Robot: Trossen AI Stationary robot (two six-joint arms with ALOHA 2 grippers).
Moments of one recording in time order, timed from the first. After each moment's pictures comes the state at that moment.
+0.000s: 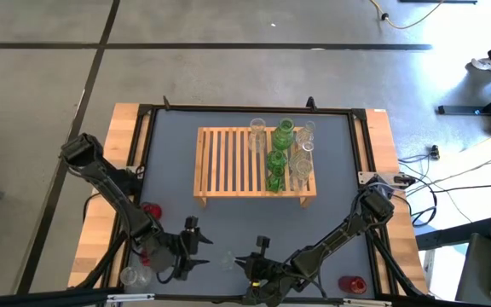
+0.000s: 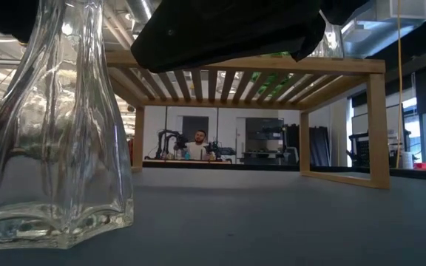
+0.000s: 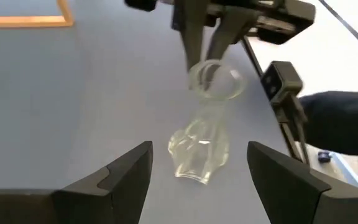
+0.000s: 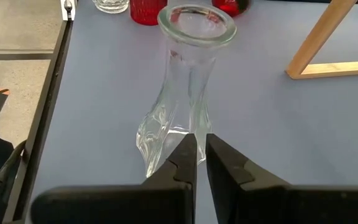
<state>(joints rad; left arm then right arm) -0.83 1.52 0.82 -0.01 -0.58 -0.54 0.71 2.20 1.56 -0.11 0.77 0.49</state>
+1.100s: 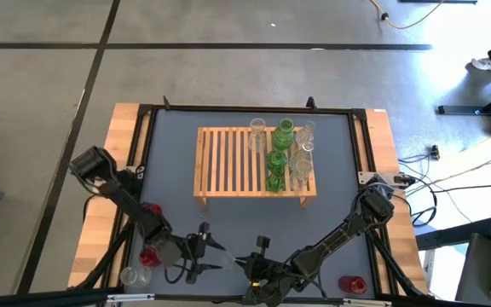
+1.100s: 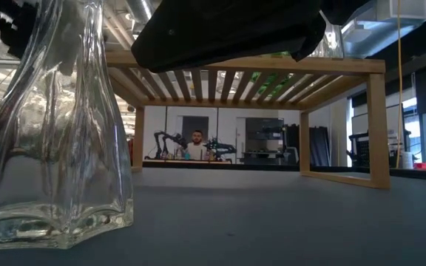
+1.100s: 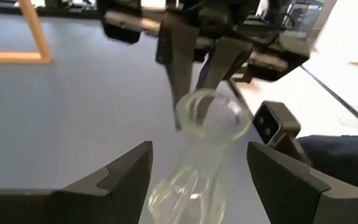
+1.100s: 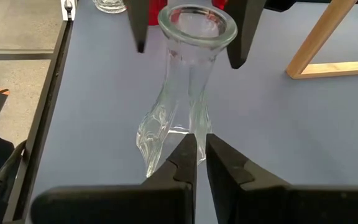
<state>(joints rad) -0.78 1.71 0.69 0.61 -0.56 -0.38 0.71 2.20 1.56 -0.11 0.77 0.49</state>
